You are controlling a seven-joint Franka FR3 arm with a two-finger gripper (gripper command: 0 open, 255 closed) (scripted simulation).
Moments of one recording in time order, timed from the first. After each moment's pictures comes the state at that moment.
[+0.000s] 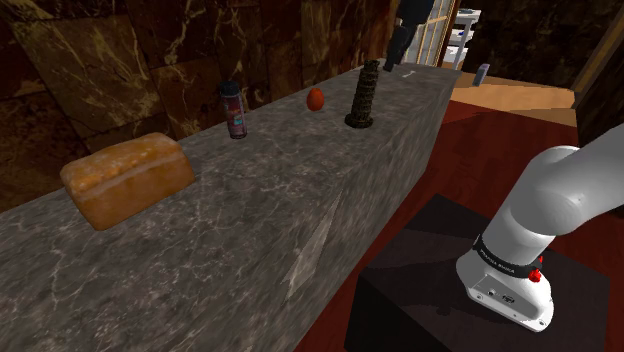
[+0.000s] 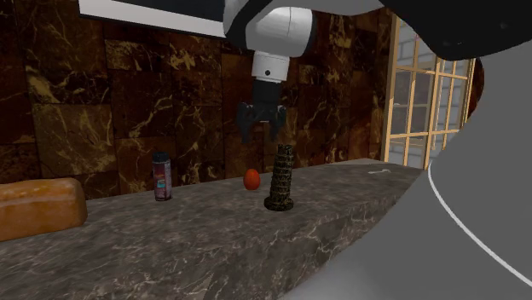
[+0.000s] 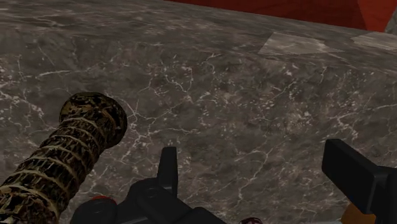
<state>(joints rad) -0.01 -0.53 -0.11 -2.13 0.05 1.77 -0.40</state>
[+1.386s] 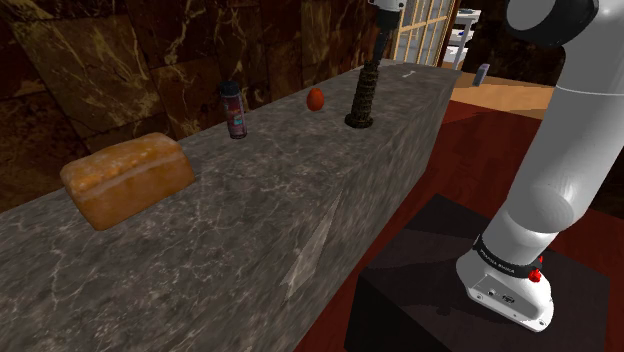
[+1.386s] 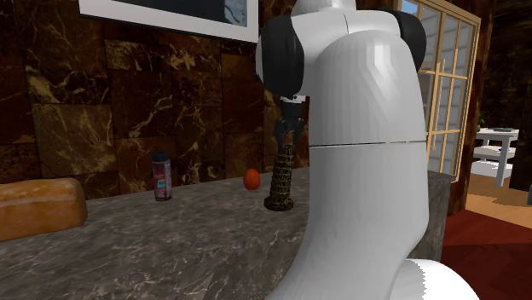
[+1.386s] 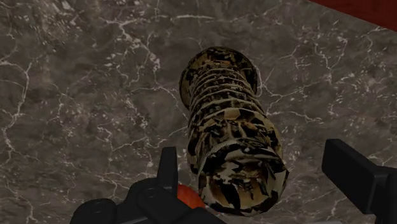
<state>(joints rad) -0.08 0.16 -0.33 -1.50 0.12 1.73 -0.86</state>
